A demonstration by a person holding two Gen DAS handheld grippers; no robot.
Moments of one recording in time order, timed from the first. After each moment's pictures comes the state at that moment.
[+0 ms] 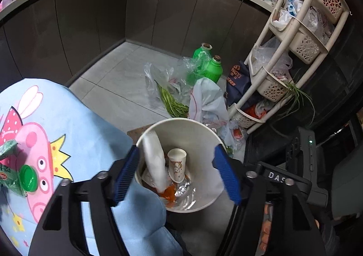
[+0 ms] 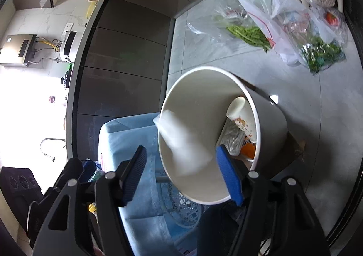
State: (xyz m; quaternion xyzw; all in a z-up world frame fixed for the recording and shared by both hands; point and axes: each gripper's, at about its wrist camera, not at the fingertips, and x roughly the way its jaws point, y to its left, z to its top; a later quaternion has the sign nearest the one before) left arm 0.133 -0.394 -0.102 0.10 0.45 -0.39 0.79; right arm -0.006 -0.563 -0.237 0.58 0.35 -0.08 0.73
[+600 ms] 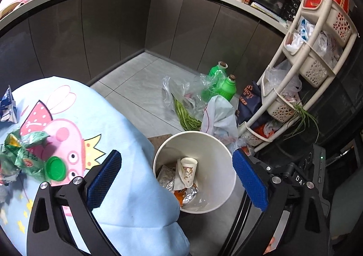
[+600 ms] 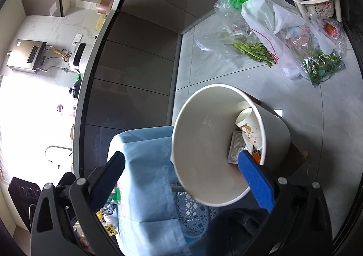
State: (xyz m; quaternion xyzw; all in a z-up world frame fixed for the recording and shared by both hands) left arm 0.134 -0.352 -0.068 0.06 0.44 -0.35 0.83; right arm -0.020 -0.563 -0.206 0.58 0.30 -0.09 0.75
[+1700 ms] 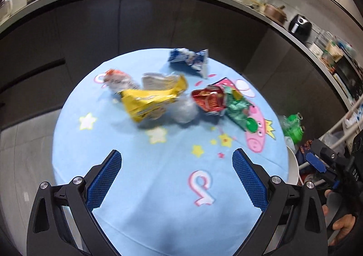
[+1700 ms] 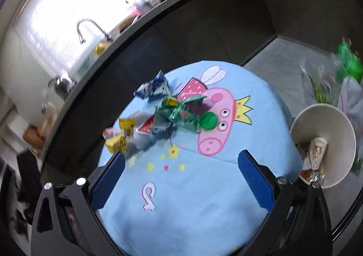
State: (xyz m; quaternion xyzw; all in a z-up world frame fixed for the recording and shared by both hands) left arm 0.088 -0.012 -0.036 -0.08 0.45 -0.07 0.89; right arm 0.060 -0.304 -0.051 0.25 0.39 0.11 0.88
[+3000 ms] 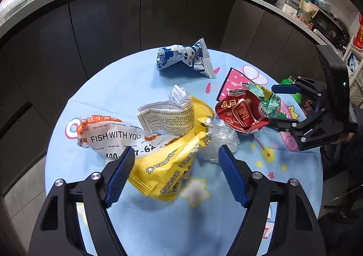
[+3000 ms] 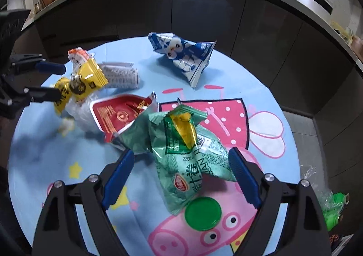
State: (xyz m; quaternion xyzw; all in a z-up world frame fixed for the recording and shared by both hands) left arm 0.217 0.004 -0.087 0.04 0.45 -0.20 0.87; right arm 0.225 -0.215 -0.112 -0.15 0.43 0.25 0.85
